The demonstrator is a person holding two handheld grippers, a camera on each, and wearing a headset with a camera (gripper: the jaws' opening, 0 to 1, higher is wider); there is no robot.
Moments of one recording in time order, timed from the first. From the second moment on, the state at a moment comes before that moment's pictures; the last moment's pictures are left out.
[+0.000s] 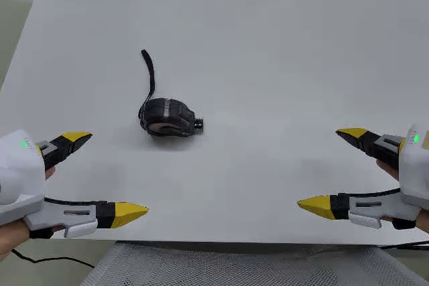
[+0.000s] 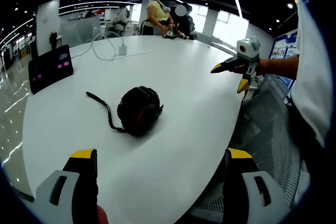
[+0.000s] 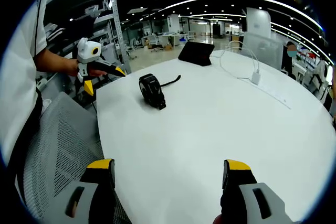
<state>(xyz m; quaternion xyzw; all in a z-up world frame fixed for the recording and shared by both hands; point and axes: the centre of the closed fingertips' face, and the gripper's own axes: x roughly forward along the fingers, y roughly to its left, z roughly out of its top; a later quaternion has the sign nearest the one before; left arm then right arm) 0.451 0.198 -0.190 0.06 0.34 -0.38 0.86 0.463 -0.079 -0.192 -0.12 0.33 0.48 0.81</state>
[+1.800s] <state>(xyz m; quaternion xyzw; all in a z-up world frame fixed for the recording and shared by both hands) 0.499 0.188 -0.215 0.15 0.37 -0.47 0.79 0.503 -0.017 -0.211 -0.18 0.32 0.56 0.74</state>
